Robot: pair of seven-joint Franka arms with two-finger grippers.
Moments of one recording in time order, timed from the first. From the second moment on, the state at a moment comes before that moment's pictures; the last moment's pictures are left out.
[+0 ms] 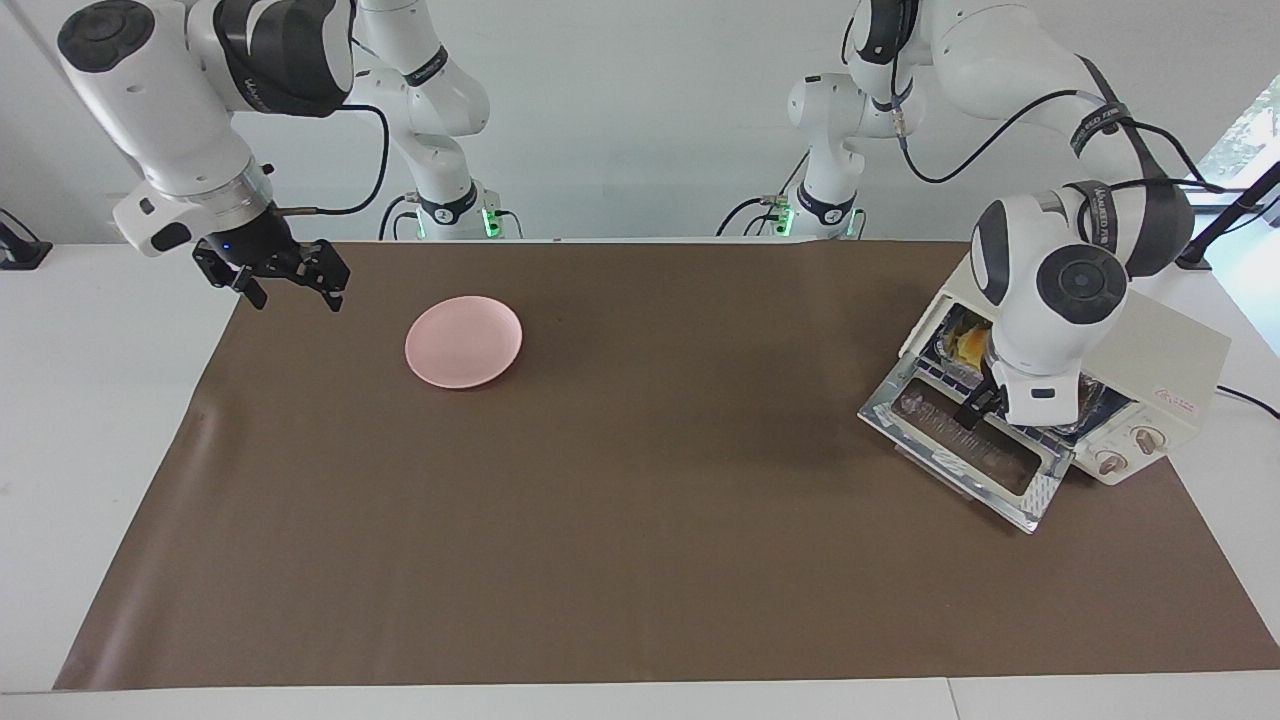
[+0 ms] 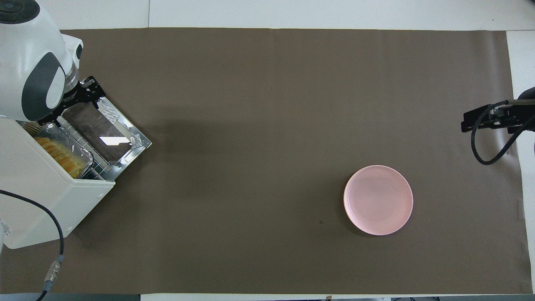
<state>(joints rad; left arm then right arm) -0.19 0.40 0.08 -1.48 0.28 1.65 -0.76 -0.16 0.01 0.10 -1.68 -0.01 1.64 0.01</state>
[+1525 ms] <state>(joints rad) -0.18 0.36 0.08 -1.70 0.37 1.89 -0.88 -0.16 0.01 0.10 -1.68 -0.01 1.64 0.01</state>
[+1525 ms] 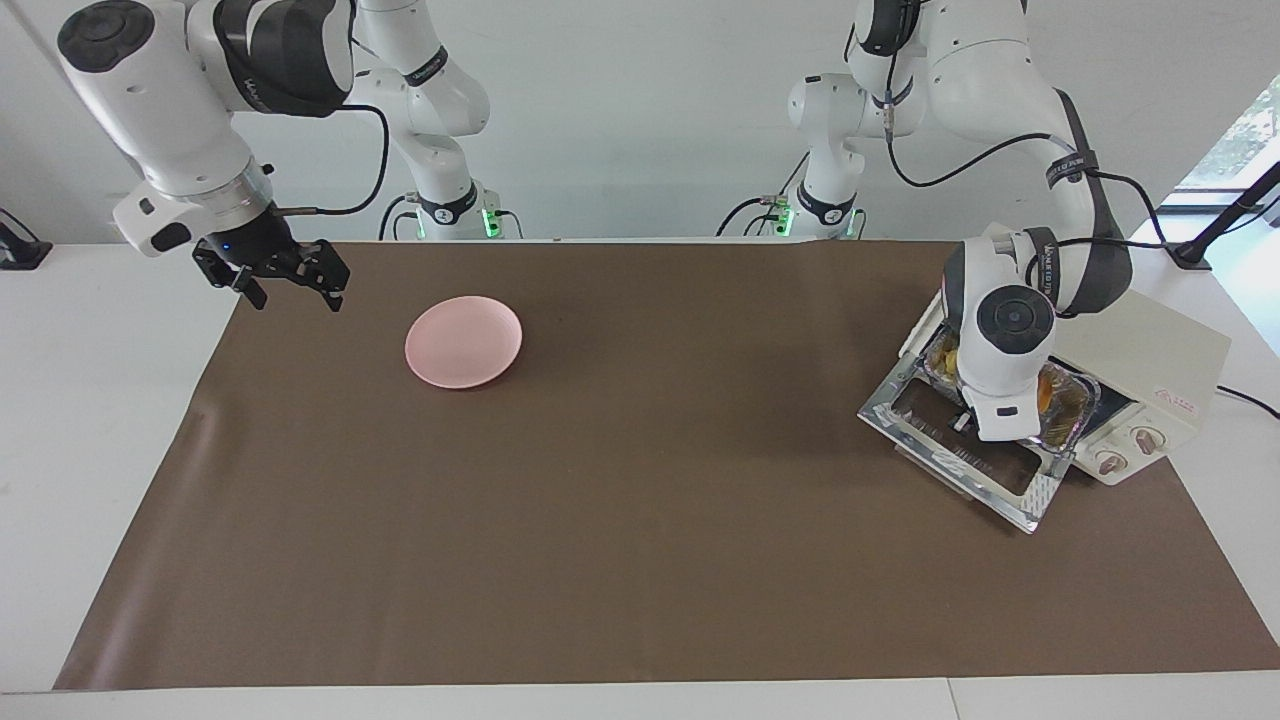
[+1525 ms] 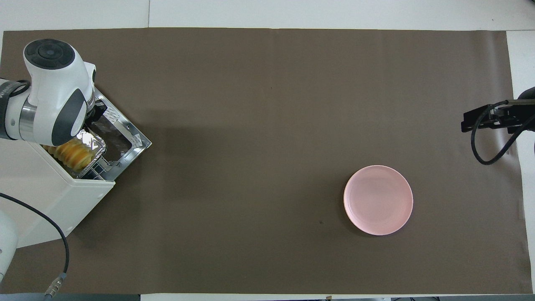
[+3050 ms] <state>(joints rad) -0.69 0.47 0.06 -1.46 -0.03 1.91 -0.83 -0.16 0.01 0.10 -1.68 -0.01 1.64 0.01</state>
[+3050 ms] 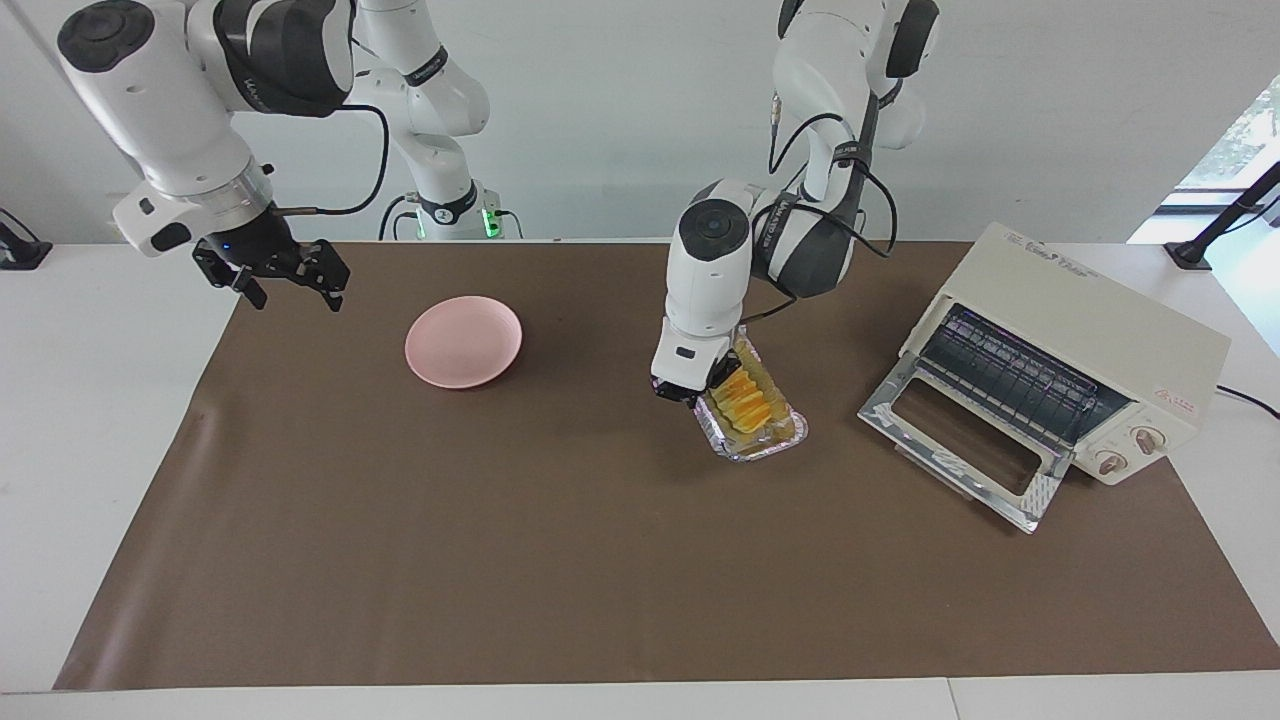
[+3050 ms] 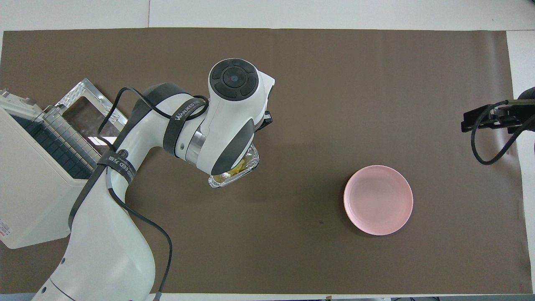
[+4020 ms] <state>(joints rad) -0.82 0.43 0.07 -1.64 -0.02 2.05 -0.53 -0.16 0.01 0.10 -1.68 -0.01 1.64 0.01</state>
